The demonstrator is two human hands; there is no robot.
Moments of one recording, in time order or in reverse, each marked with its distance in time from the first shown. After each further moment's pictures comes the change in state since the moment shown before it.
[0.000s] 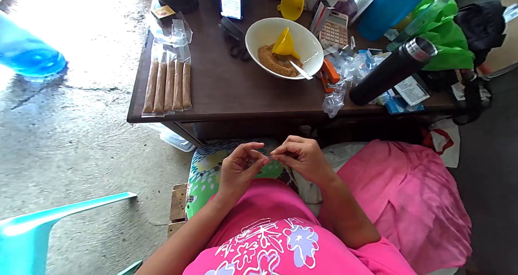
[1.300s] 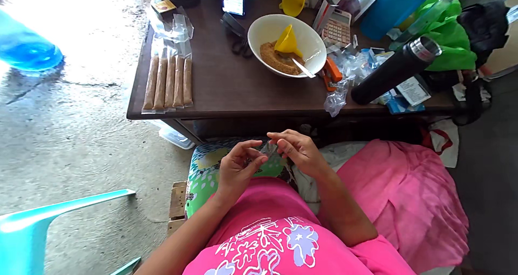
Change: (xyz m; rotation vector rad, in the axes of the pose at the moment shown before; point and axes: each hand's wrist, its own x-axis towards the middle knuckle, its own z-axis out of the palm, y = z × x) left_hand -0.002 -0.001 -0.004 0.006 0.033 0.003; right_hand 0.007 0.009 0.004 0.104 -0.026 0.129
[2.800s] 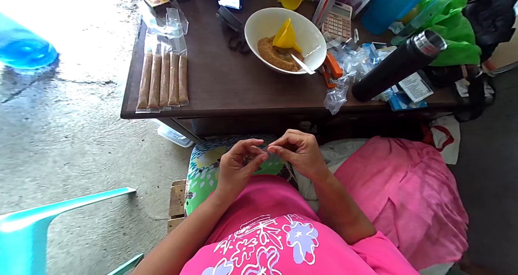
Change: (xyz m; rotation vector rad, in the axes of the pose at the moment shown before) left_hand 0.003 -0.002 0.001 0.009 -0.030 -0.007; right_hand -0.002 -0.006 0.010 0.057 0.171 -0.021
